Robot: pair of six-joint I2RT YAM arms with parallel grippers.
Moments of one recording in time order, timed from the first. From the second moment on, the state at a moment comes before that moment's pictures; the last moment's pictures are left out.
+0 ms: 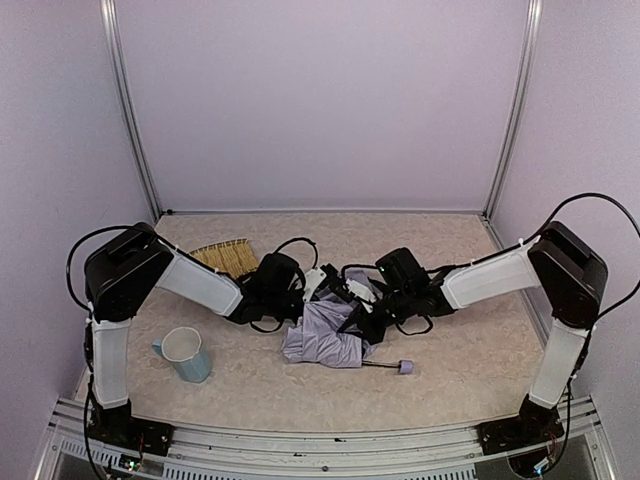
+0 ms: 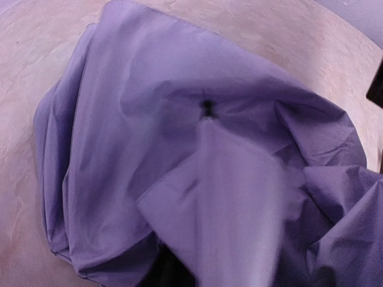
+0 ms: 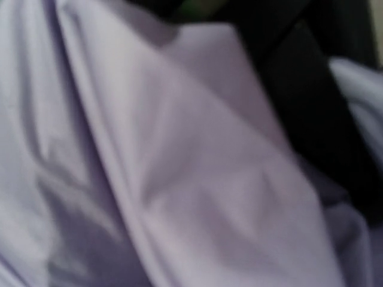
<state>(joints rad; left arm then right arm) -0.80 2.08 1.08 0.36 0.26 0.02 0.76 1.83 0.95 0.04 -0.52 -0.14</state>
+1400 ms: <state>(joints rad) -0.98 1.40 0.77 0.33 0.19 0.45 0.67 2.00 1.10 -0.21 -0.77 -0.12</state>
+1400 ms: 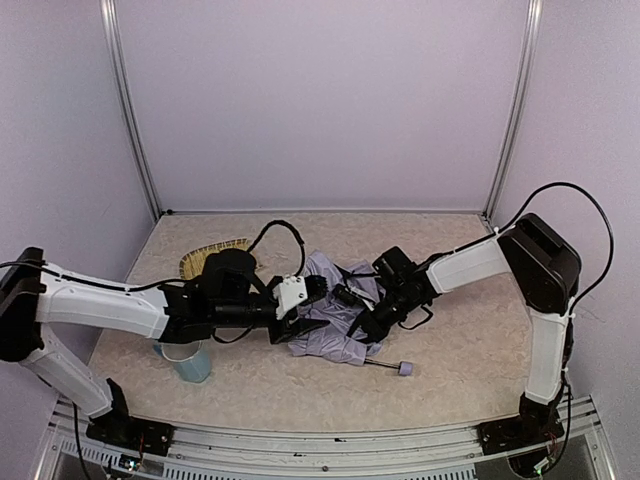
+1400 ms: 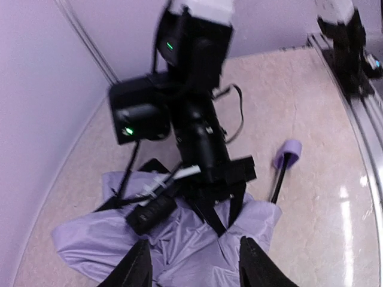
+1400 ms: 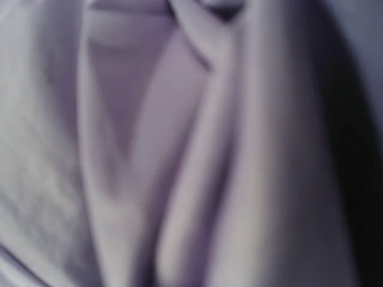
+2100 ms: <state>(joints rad) -0.88 1.92 1.01 0.12 0.35 0.49 0.60 1.92 1.13 -0.30 -0.74 -0.05</state>
